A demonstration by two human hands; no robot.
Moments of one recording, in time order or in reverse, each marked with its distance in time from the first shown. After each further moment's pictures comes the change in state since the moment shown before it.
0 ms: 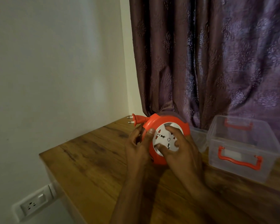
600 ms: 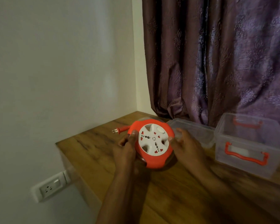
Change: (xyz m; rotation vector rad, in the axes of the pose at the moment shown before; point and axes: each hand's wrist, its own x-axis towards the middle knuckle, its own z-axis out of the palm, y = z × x) left_hand -0.010 0.014 -0.057 -0.161 0.245 -0.362; right_hand 0.002 0.007 -0.001 -0.024 -0.242 0.047
